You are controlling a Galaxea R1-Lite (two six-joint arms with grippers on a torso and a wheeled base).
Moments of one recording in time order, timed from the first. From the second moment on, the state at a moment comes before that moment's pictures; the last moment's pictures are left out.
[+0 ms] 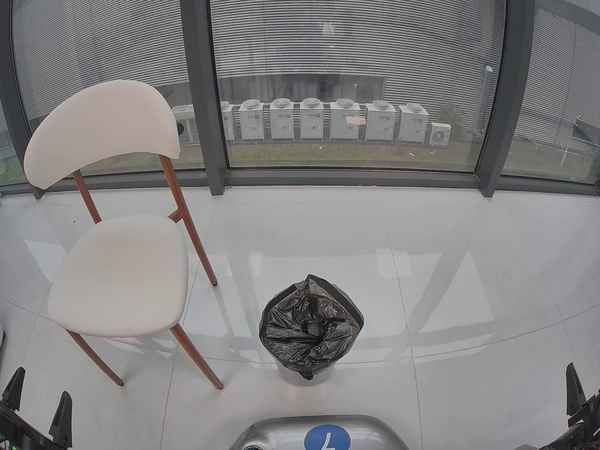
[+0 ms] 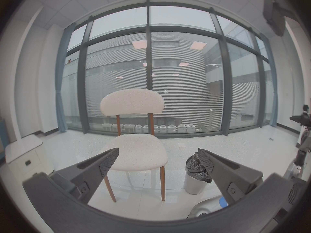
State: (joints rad) left arm -0.01 0.02 -0.05 0.01 0.01 0.00; right arm 0.00 0.01 -0.02 -0.03 -0.04 0.00
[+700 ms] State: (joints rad) left arm 0.00 0.02 -0.02 0.00 0.03 -0.02; right arm 0.00 0.01 -0.02 -0.03 -0.04 0.00
